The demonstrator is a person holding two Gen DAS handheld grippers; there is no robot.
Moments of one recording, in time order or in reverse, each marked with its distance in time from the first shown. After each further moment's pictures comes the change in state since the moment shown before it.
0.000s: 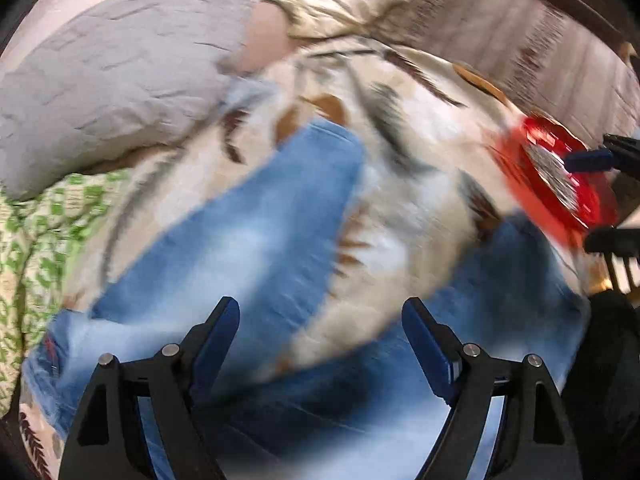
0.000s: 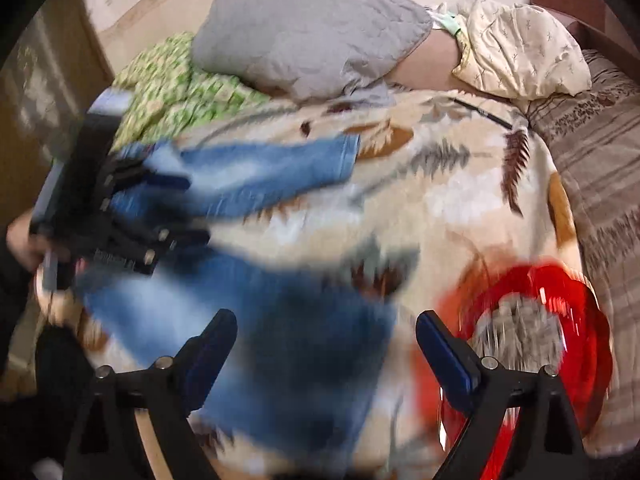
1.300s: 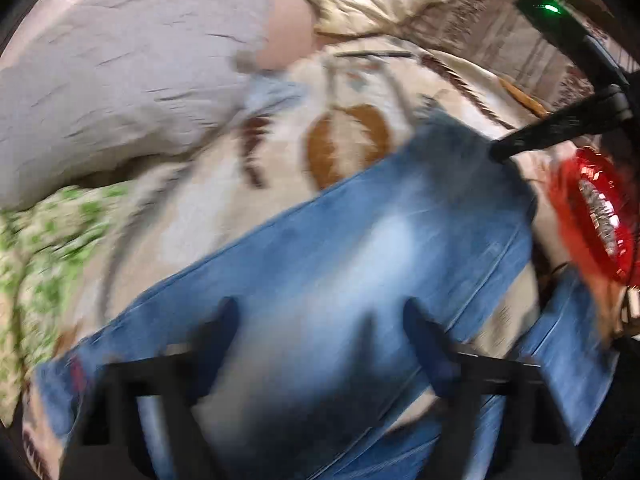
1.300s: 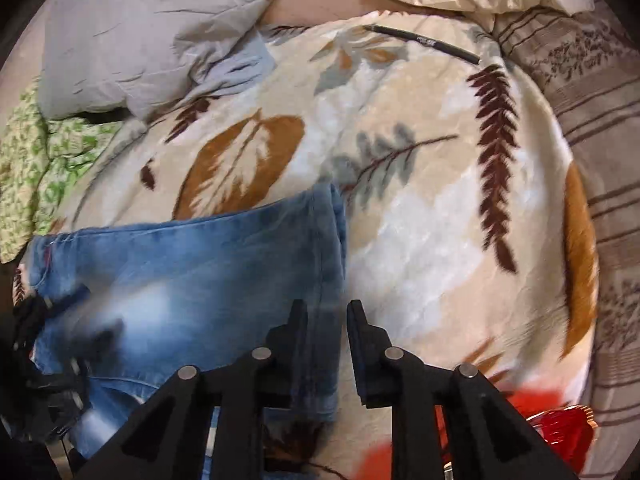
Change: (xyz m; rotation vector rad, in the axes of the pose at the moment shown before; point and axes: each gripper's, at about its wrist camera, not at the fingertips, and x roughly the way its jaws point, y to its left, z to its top) left arm 0.049 0.026 0.035 -0.039 -0.009 0.054; right arm 0.128 -0.095 0.115 0.281 0.284 -0.099
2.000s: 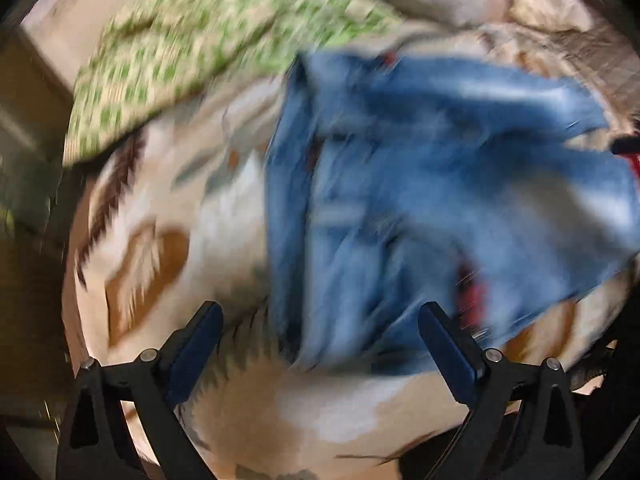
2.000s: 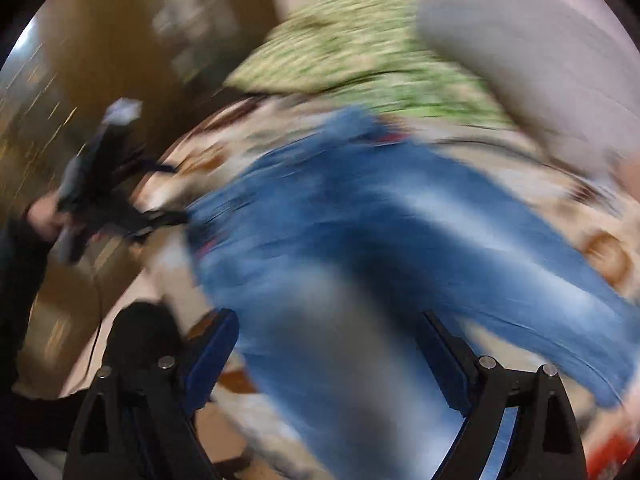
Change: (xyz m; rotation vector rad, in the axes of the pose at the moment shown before) left arm -0.144 0.179 -0.330 -0.418 0.246 0.233; right arm -0.072 0.329 -0.209 -0.812 -0.117 0.426
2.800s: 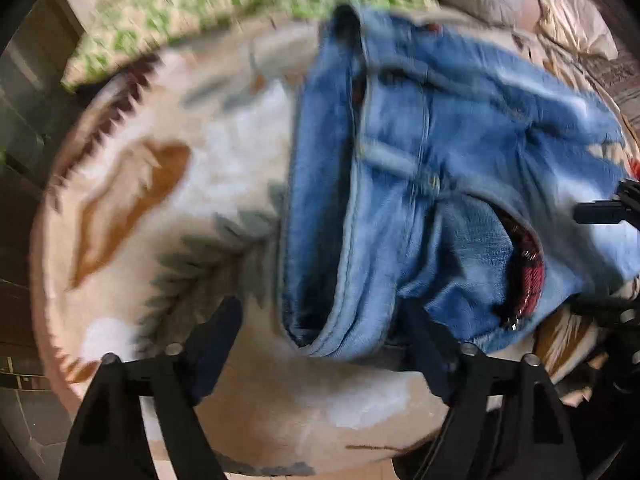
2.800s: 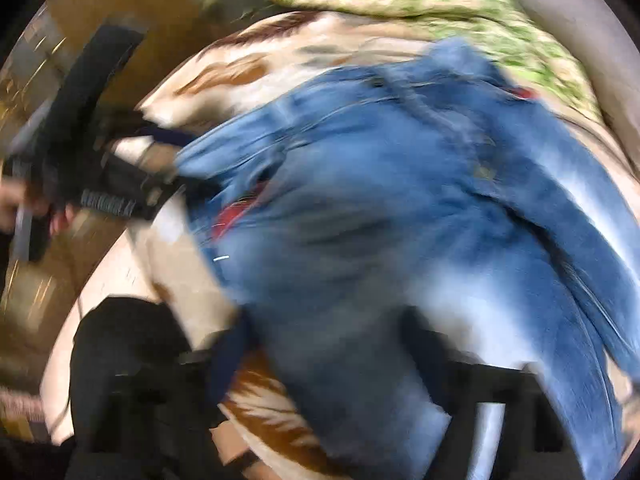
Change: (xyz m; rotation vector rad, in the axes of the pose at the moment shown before) left arm 0.015 0.023 -0.023 -0.106 0.002 -0.047; right arm 0.112 0.070 0.008 -0.013 0.133 -0.060
